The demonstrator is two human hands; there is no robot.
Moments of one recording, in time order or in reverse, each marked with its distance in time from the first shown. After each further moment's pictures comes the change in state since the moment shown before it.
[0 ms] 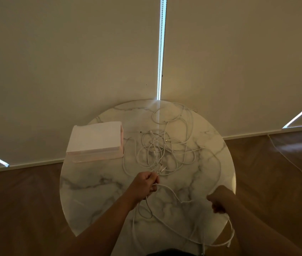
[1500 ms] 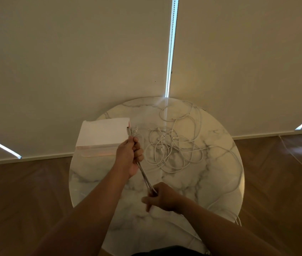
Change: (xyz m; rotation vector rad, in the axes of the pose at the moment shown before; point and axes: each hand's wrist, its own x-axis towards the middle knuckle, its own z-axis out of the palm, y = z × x) left_hand 0.018 0.058 -0.055 -0.827 0.304 0.131; right_hand -0.086 -0.104 0.118 0.023 -0.441 -0.895
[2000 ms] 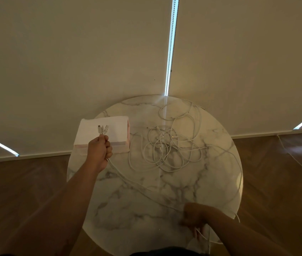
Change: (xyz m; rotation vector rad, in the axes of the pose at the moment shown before) left_hand 0.032 0.040 -0.072 0.272 0.279 0.138; right_hand -0.048 0.065 -0.041 -0.629 -0.253 0.388
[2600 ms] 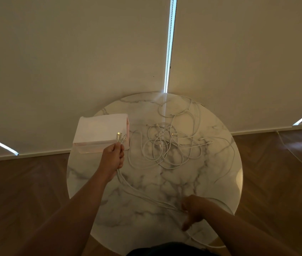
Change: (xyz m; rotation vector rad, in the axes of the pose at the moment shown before) left_hand -0.022 -0.041 0.010 0.241 -0.173 0.042; right_hand 0.015 0.007 -0.005 -0.251 -0.037 -0.018
